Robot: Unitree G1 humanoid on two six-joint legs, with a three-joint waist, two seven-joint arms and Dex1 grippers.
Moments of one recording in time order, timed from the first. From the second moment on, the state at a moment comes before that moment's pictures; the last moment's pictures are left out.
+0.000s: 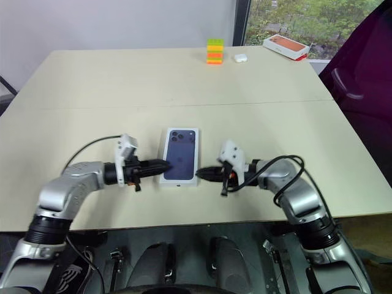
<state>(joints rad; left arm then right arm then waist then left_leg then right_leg) -0.33 0.59 0.02 -0.07 -0.49 0.63 -1.03 -0.38 -0.57 0.12 -0.22 0.39 0.57 1.03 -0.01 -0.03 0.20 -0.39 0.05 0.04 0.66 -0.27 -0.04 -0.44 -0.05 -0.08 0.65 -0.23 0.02</state>
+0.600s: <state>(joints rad) -0.30 0.78 0.26 0.15 -0.49 0.42 -1.11 -0.42 -0.79 -0.10 0.04 0.43 0.34 1.20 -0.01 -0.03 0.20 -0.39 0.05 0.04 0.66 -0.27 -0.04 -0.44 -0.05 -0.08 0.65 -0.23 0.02</state>
